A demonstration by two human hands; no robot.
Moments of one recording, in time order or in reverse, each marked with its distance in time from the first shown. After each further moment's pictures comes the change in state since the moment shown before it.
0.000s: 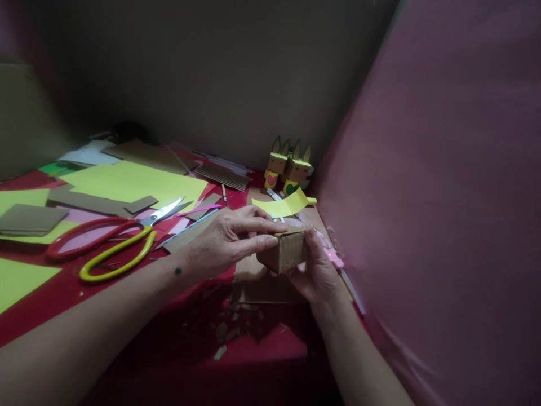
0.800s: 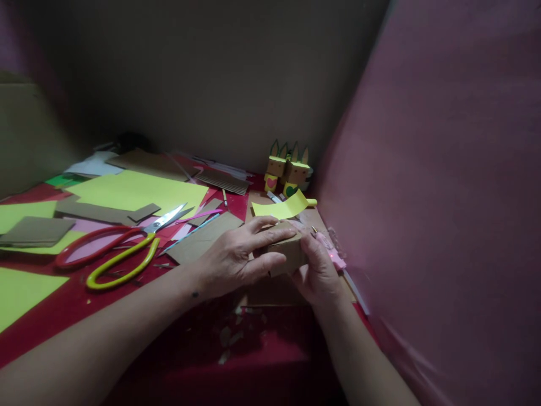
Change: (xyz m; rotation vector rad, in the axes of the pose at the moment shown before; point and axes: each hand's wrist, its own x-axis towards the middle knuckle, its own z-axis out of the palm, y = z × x) left_hand -0.006 -0.010 0.012 0.264 -0.067 0.256; right_hand -0.001 0.002 0.006 -0.058 -0.070 -0.181
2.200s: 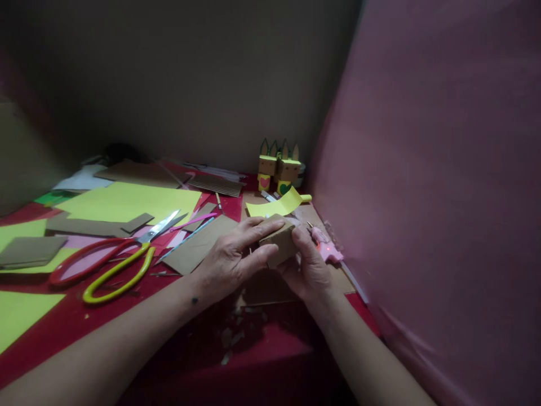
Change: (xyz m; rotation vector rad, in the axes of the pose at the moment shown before) left_hand -0.003 0.006 0.006 -0.024 0.090 -0.186; right_hand 0.001 0.004 0.008 0.209 -0.031 0.049
